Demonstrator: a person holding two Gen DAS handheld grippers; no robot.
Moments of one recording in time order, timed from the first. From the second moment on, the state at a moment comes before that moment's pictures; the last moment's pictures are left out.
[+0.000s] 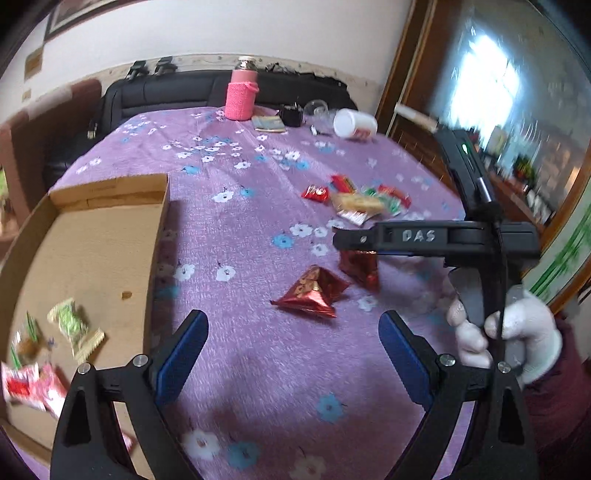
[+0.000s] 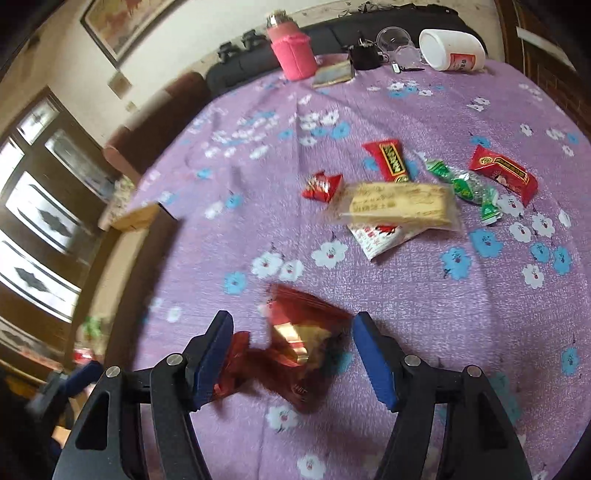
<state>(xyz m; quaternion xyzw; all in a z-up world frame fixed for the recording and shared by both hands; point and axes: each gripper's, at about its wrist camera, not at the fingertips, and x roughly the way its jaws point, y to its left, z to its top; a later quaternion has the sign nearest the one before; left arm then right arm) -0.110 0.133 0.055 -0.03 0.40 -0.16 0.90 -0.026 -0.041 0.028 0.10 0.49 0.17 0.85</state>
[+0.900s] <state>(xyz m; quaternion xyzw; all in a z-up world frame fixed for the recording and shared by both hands) -0.075 0.089 0.039 0.01 0.43 -0.19 0.88 -0.070 -0.080 0.064 0.12 0.44 0.21 0.86</state>
